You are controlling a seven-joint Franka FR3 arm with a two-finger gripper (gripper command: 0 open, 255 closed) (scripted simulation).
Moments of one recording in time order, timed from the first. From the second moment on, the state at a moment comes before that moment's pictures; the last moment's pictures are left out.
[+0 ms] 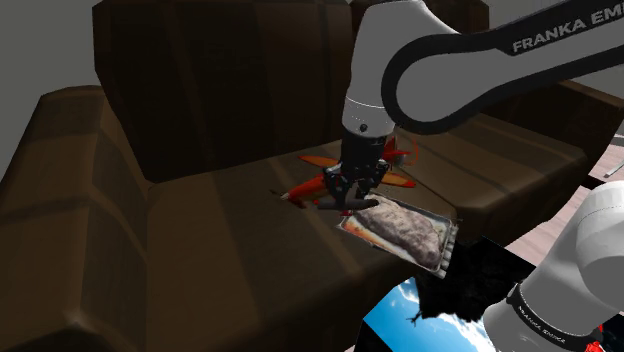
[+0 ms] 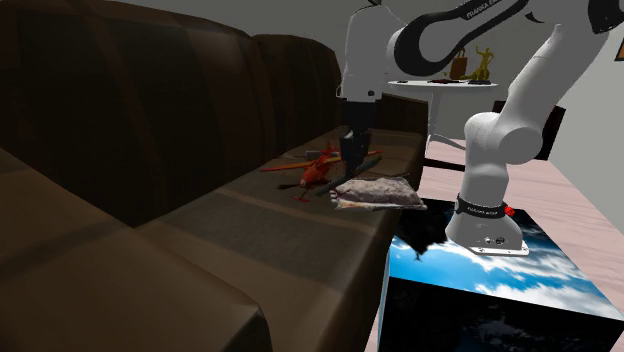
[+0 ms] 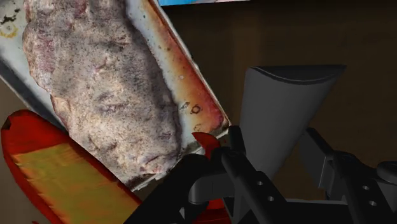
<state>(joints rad) 0.12 -0.46 0.36 -2.51 0.26 2.12 0.58</state>
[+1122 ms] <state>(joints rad) 0.08 -0.79 0.16 -2.86 0.22 2.10 0.35</state>
